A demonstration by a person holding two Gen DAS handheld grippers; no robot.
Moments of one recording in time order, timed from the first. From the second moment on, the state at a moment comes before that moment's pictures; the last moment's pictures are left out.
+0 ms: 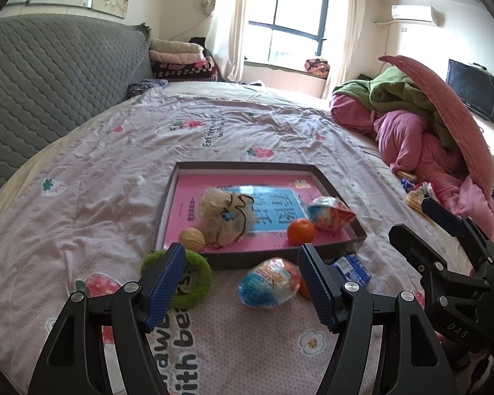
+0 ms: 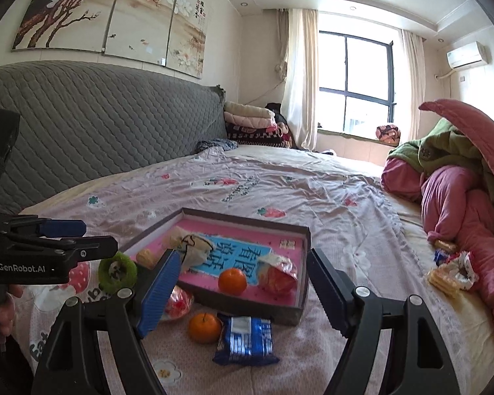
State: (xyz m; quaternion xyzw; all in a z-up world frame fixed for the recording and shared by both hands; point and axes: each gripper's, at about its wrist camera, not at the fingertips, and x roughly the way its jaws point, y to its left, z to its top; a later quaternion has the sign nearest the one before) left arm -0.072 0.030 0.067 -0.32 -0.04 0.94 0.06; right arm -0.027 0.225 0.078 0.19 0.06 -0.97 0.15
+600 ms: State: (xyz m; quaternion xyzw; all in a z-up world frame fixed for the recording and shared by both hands) left arm -0.063 0.046 0.050 -0.34 -0.03 0.94 0.07; right arm -0.016 0.231 0.060 0.21 0.06 -0.97 0.15
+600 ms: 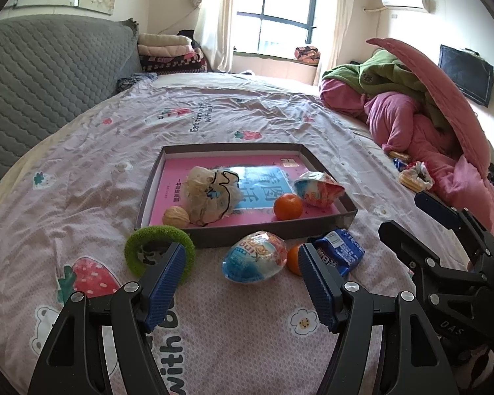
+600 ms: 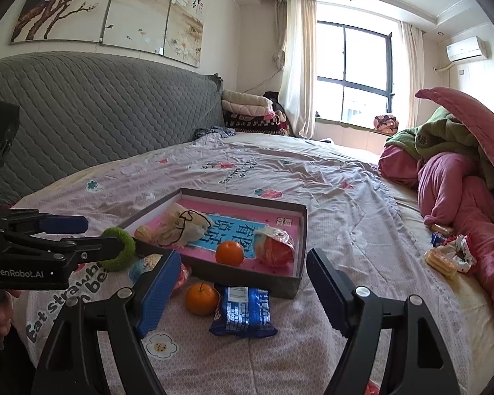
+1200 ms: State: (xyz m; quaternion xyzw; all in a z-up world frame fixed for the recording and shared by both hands) left arm -0.061 0.055 0.016 -0.38 -0.03 0.92 0.10; right arm -0.021 0.234 0.038 0.25 0.06 -0.96 0.13
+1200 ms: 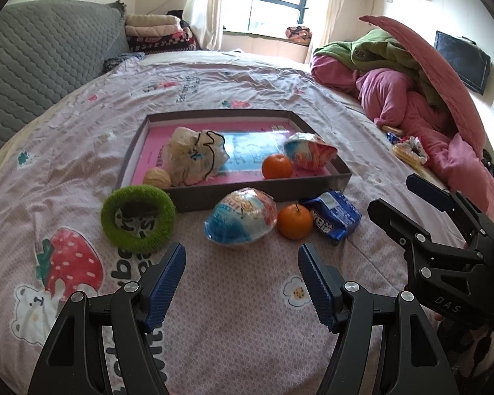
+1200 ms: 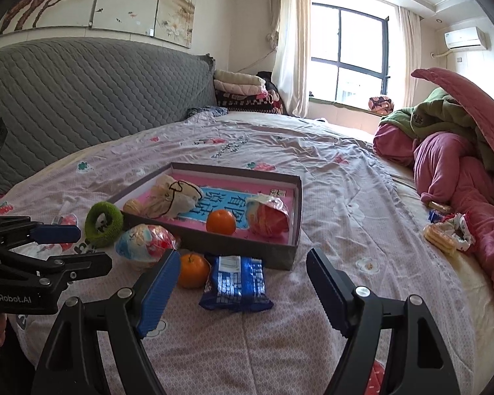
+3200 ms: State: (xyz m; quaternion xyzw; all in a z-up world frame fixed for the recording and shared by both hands) left arm -0.100 0.059 -0.038 -0.42 -0.03 0.90 0.11; right arm -0.052 0.228 -0.019 0.36 0.06 -0.92 0.12
